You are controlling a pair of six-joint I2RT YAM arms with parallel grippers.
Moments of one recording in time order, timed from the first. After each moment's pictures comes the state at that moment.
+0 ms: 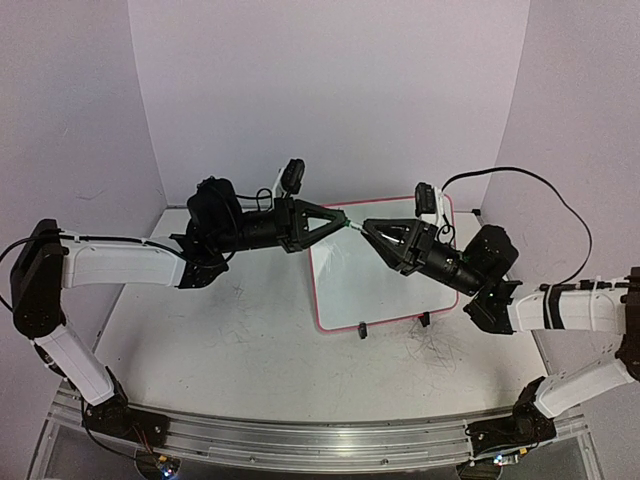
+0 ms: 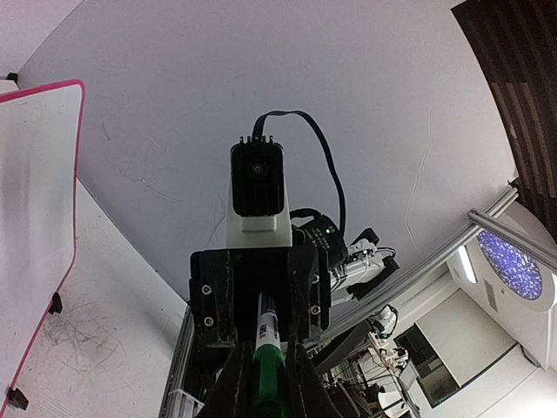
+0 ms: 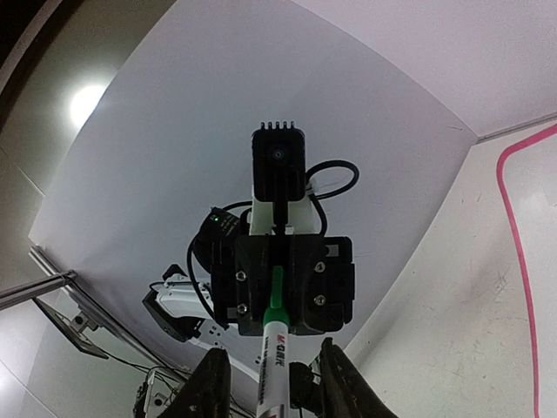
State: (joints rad) left arm -0.86 1.61 1.07 0.77 0.68 -1.08; right arm 0.76 1.32 0.65 0.97 -0.44 1.11
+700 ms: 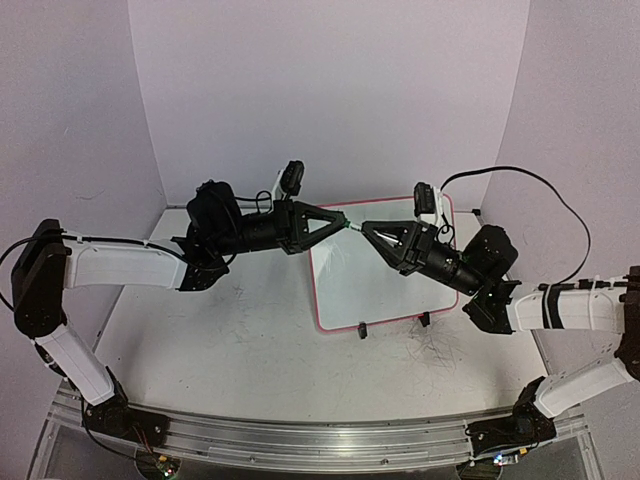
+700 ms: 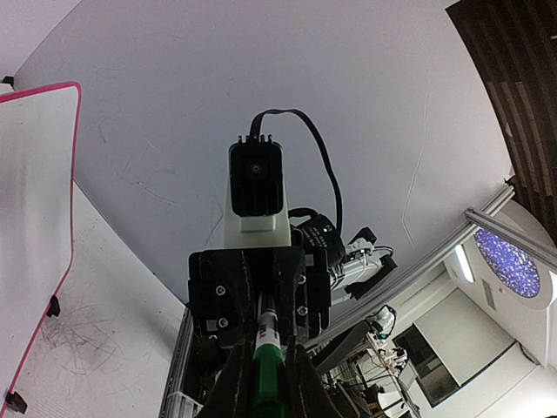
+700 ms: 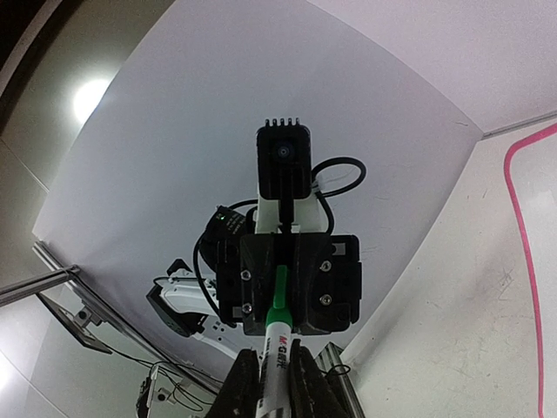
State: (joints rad) left arm -0.86 1.62 1.05 0.82 0.68 -1.08; right arm 0.76 1.33 0.65 0.99 -0.46 1.12
